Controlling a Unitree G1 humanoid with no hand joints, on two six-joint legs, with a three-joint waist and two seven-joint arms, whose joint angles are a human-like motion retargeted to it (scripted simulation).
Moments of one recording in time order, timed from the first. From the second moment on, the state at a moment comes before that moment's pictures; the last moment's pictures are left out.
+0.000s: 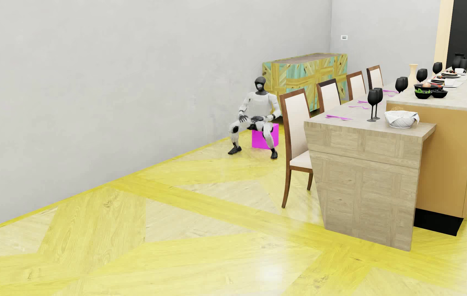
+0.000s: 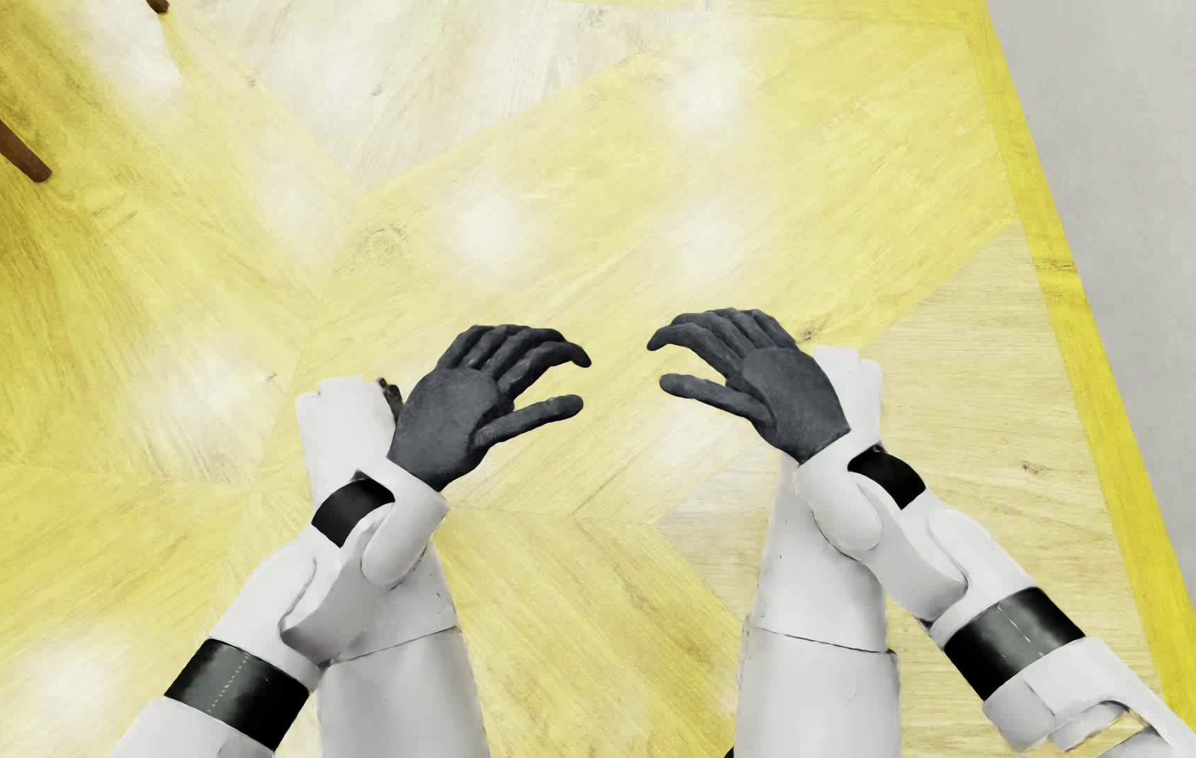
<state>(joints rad) -1.10 -1.18 -0.02 0.25 -0.19 -0.04 -0.33 0.31 0.74 2.18 2.14 -0.31 -0.44 -0.68 -0.41 0.46 -0.49 -0.18 0.33 -0.37 0.49 0.14 0.29 0.76 -0.67 -0.32 -0.31 0.26 -0.32</state>
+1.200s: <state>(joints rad) 0.28 -0.60 -0.14 0.09 -0.06 0.03 0.06 0.10 0.24 0.16 0.99 -0.23 -0.20 -0.46 -0.22 0.40 -0.36 0.02 0.33 -0.49 0.38 0.24 0.65 0.65 -0.51 -0.32 -0.23 0.26 -0.46</state>
